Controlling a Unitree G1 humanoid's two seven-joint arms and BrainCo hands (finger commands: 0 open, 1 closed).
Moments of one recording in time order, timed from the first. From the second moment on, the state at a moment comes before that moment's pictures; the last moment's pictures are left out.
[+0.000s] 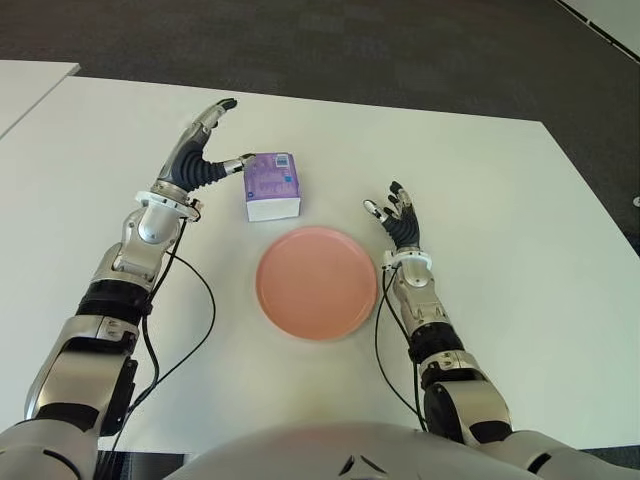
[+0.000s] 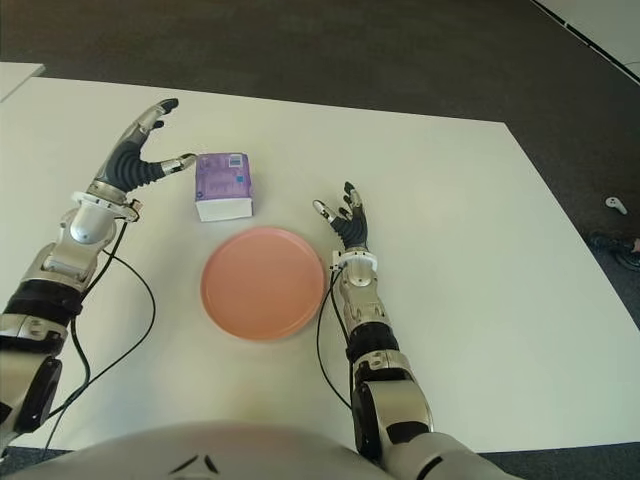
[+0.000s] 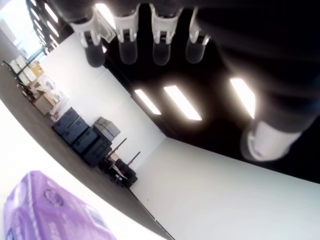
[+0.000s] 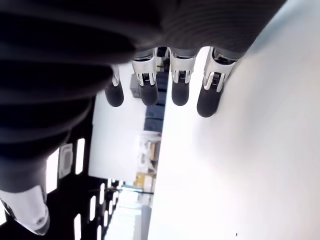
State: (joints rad) left arm -0.46 0.42 -0.05 0.57 0.31 -0.57 0.07; right arm -0.36 -0.07 -0.05 0.65 -0.07 -0.22 -0.16
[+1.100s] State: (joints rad) left arm -0.79 0.48 -0.49 1.02 0.83 -0.58 0.30; right arm -0.31 -0.07 -0.07 0.51 -0.07 -0.09 -0.12
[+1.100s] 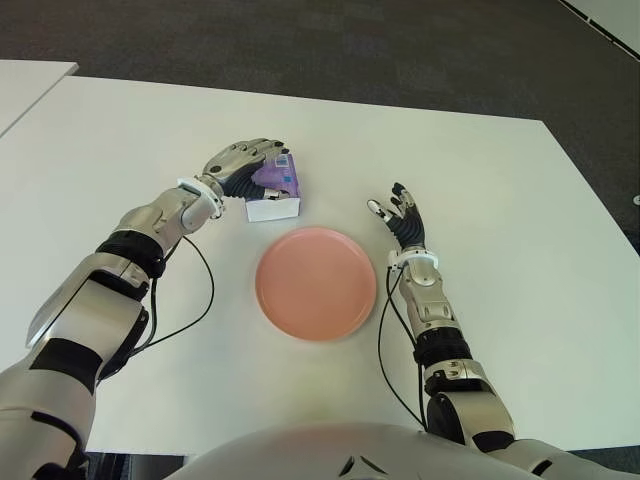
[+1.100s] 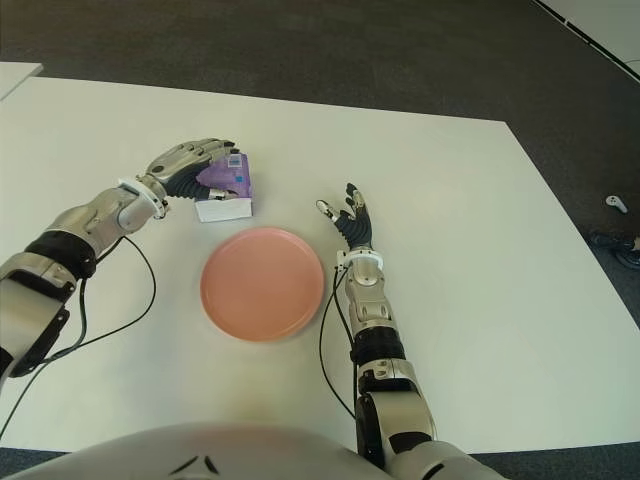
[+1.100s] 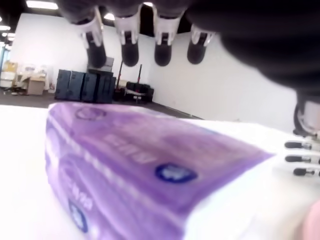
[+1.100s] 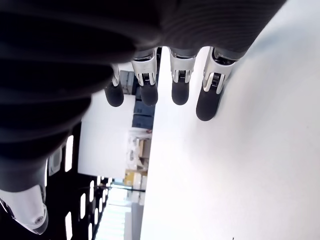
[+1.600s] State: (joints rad) left arm -0.87 0.49 -0.65 1.12 0.94 -0.60 0.37; right arm -0.31 -0.07 -0.07 0.51 -0.05 -0.09 -0.12
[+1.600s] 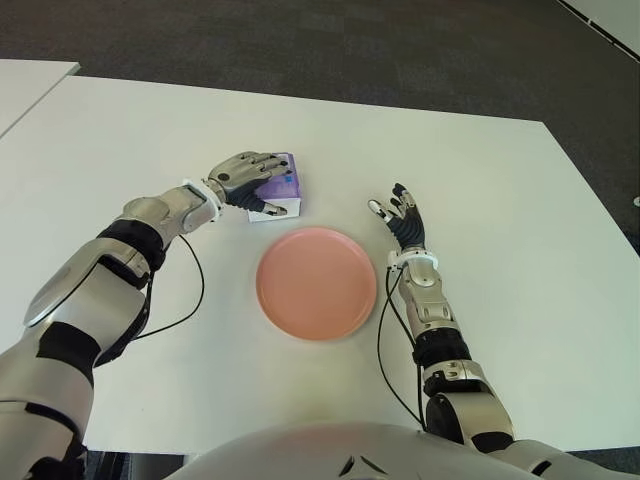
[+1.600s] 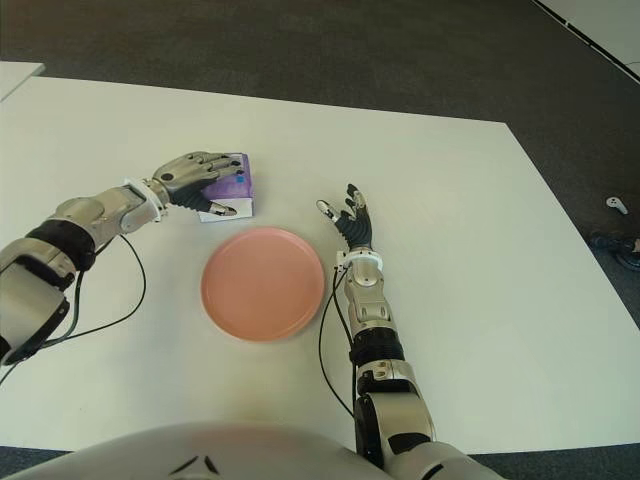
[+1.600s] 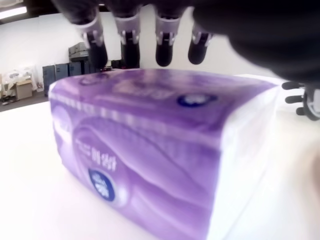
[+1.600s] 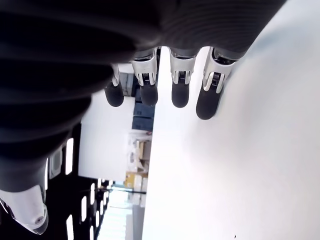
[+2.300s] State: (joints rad) left arm -0.91 0.50 -0.74 1.12 1.01 -0.58 0.45; right arm -0.32 -0.07 -0.07 0.54 -0.05 -0.12 -0.12
